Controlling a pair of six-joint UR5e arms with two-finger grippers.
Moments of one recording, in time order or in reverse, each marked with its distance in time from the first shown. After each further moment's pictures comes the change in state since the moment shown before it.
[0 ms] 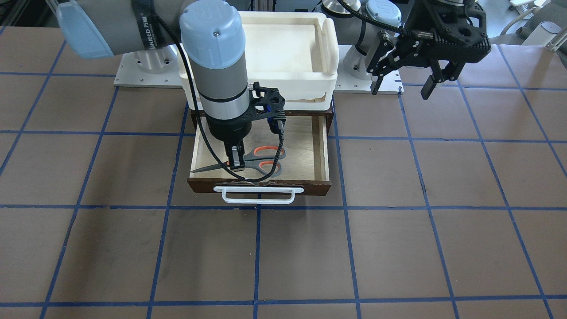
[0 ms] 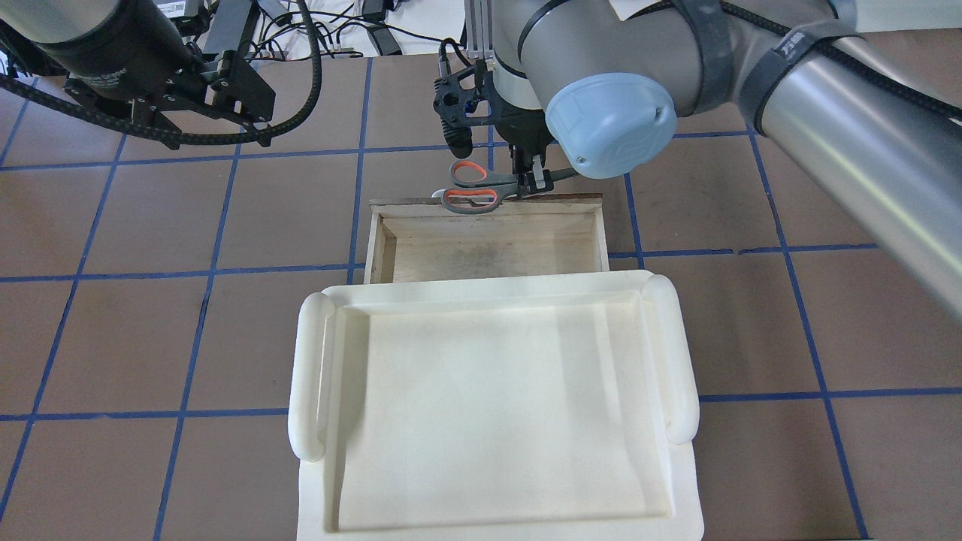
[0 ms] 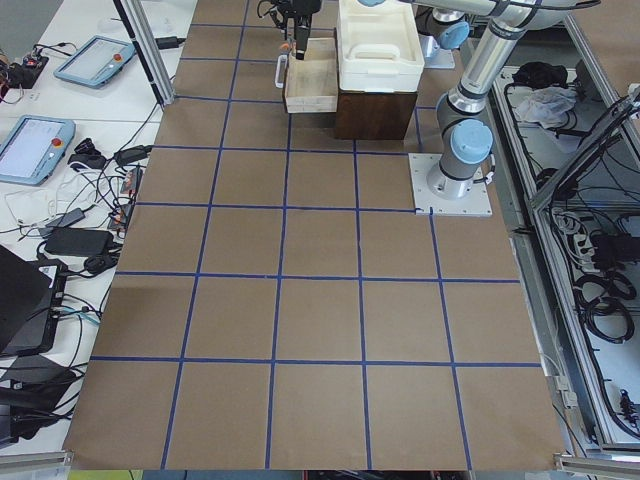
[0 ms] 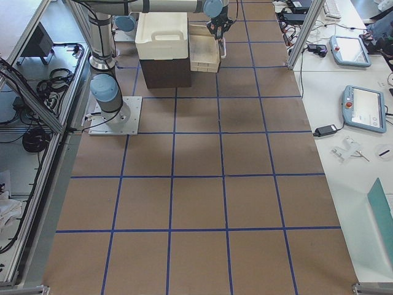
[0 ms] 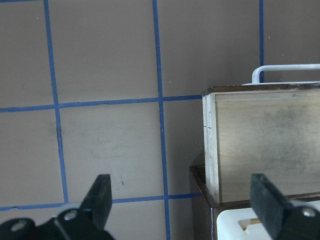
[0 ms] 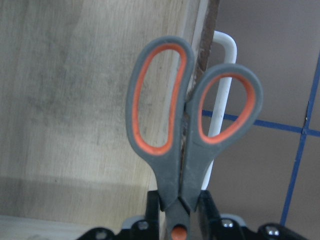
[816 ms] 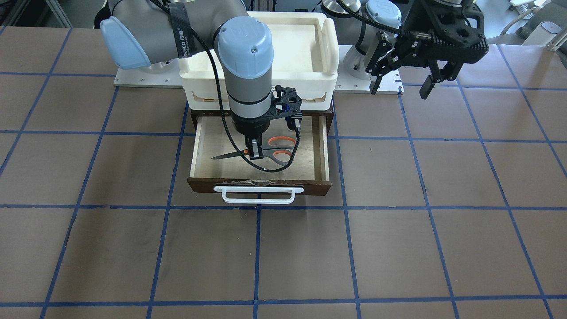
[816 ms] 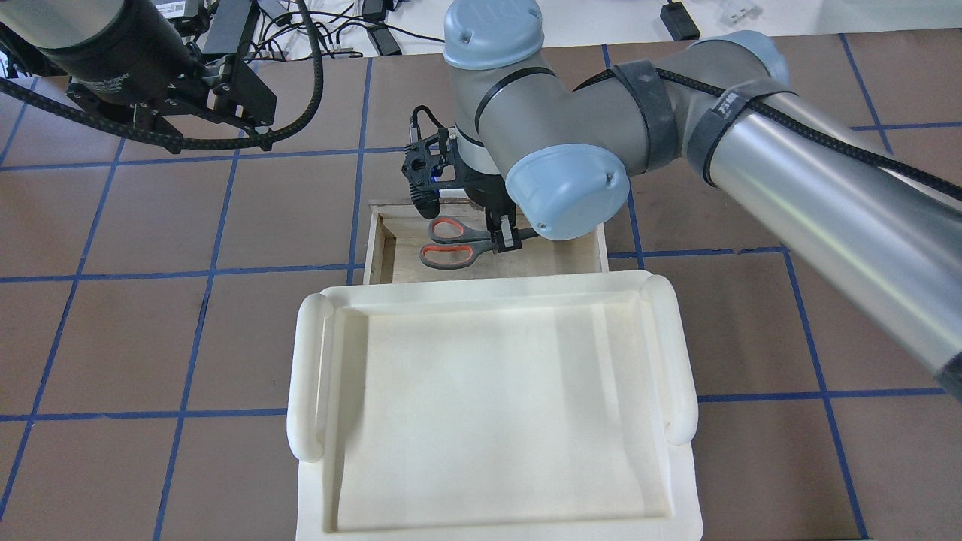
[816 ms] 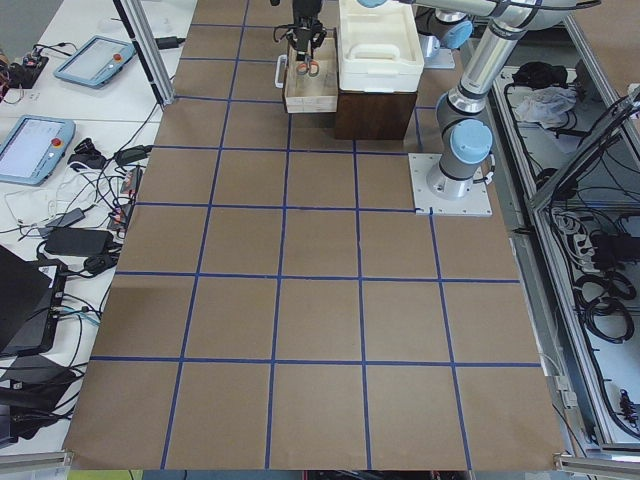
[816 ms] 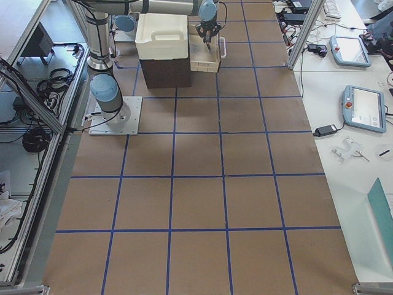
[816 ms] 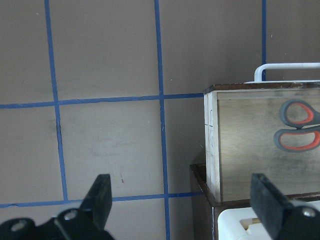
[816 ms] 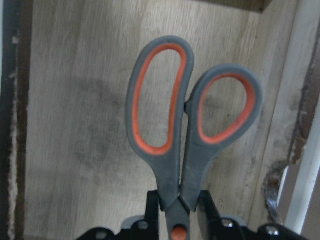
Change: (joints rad) left arm -0.002 0.004 -0.007 0.000 0.001 -0.001; right arm 0.066 0.008 0.087 -0.008 0.006 0.088
